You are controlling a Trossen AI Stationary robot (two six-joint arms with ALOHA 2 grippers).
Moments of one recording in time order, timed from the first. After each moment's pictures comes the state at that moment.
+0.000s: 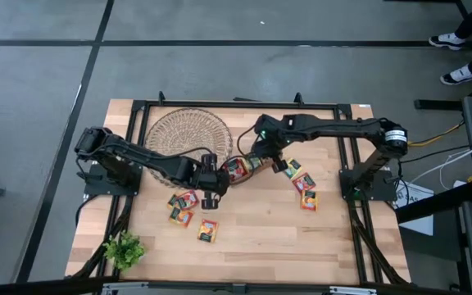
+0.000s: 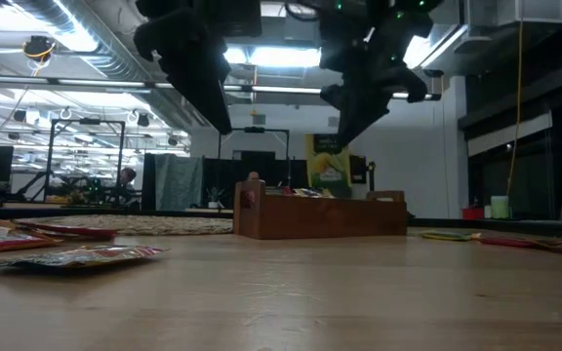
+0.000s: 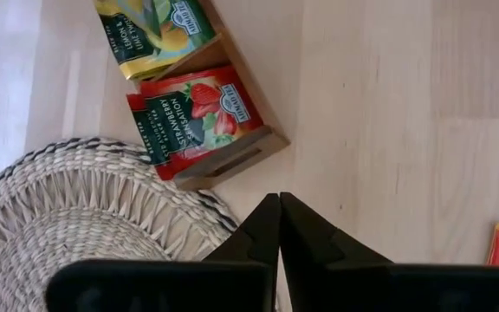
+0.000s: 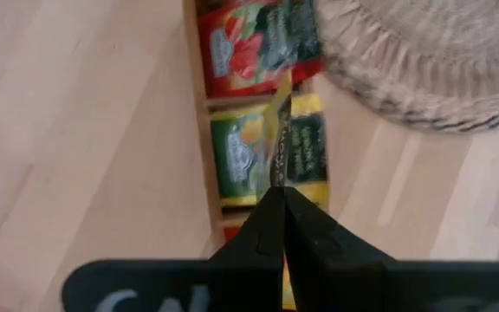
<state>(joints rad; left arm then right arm) -0.20 1.64 1.22 -0.73 -0.35 -0.17 -0.22 1.66 1.29 -0.74 -0.11 -0.66</state>
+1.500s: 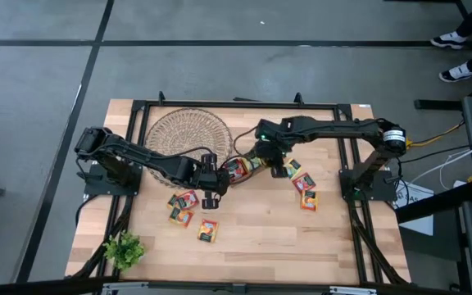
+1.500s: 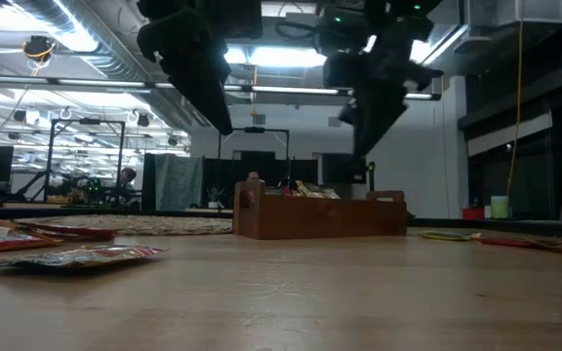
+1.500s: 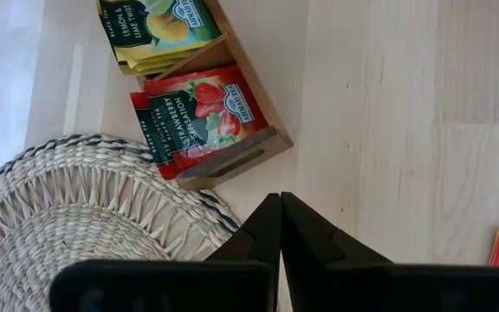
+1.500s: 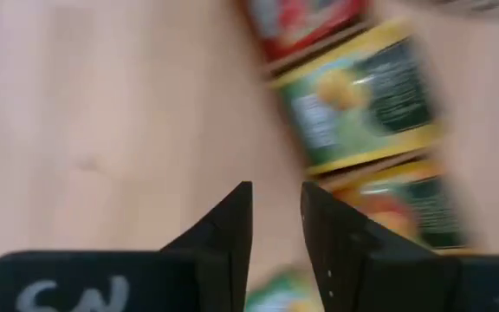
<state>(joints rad) -0.20 1.64 1.22 -0.73 -0.35 -0.19 -0.22 1.68 1.29 -0.86 -0.20 -0.32</state>
